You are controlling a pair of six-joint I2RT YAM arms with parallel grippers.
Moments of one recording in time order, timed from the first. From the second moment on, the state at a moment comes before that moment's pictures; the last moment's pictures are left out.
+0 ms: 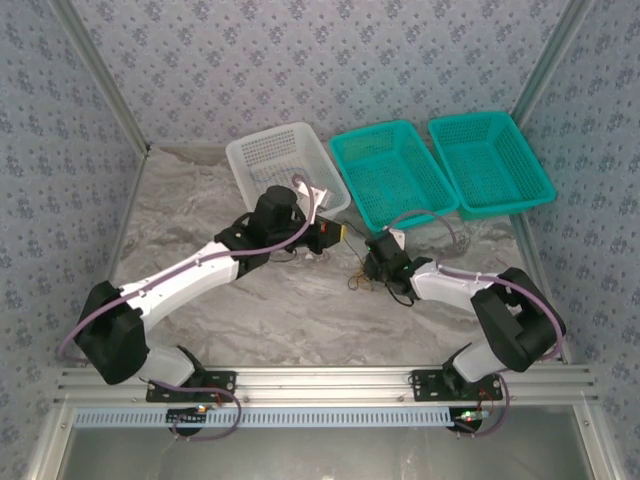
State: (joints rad) left arm -0.77 1.40 1.06 -0.08 0.36 -0.46; right arm 0.61 1.49 0.65 -0.12 0.27 0.69
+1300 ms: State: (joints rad) left arm -0.48 0.95 0.95 -0.33 -0.26 -0.80; right arm 0.53 1.42 0.63 -0.29 0.33 0.79
